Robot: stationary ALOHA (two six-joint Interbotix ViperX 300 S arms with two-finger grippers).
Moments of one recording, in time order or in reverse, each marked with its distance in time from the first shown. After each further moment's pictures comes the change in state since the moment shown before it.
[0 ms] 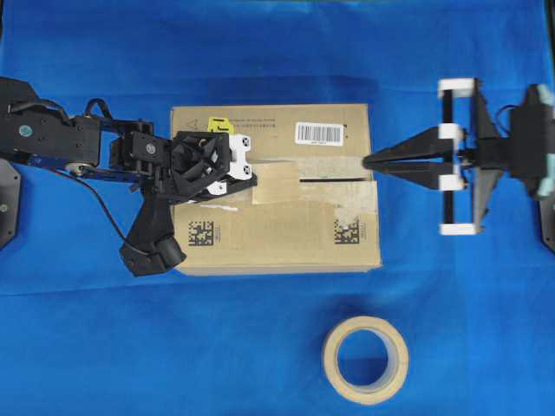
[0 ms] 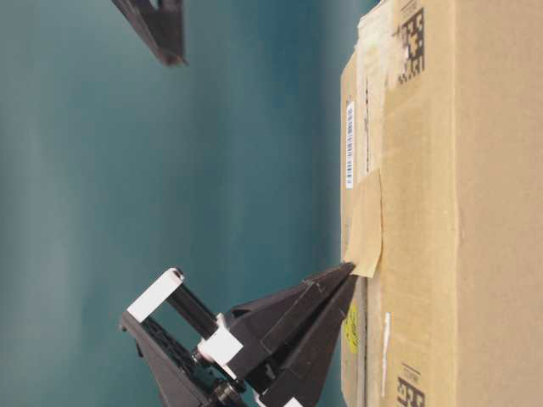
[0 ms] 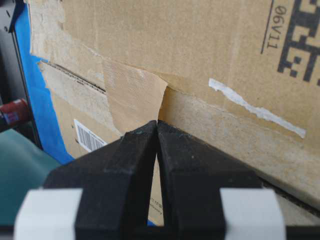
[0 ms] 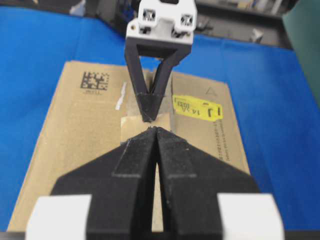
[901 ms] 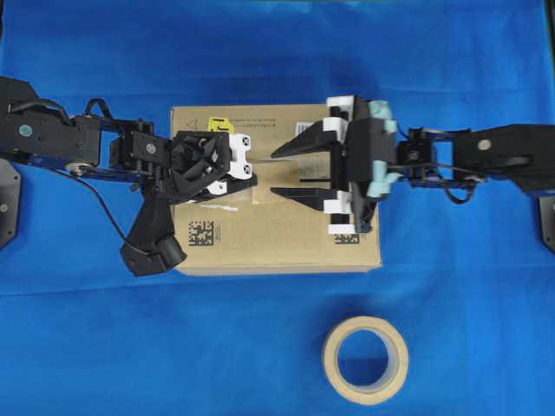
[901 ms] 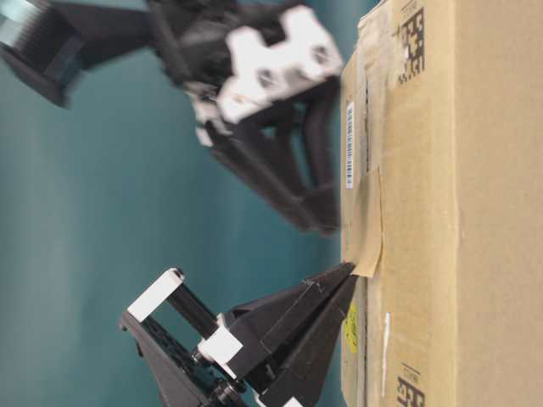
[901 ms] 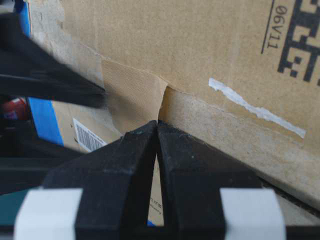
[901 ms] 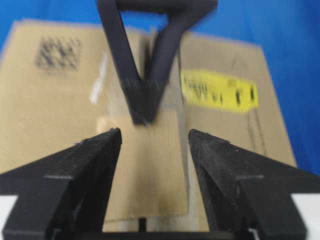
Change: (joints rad) left arm 0.000 0.002 0.000 0.000 0.000 -0.006; right arm -0.028 0.494 -0.247 0.028 -0.063 0.000
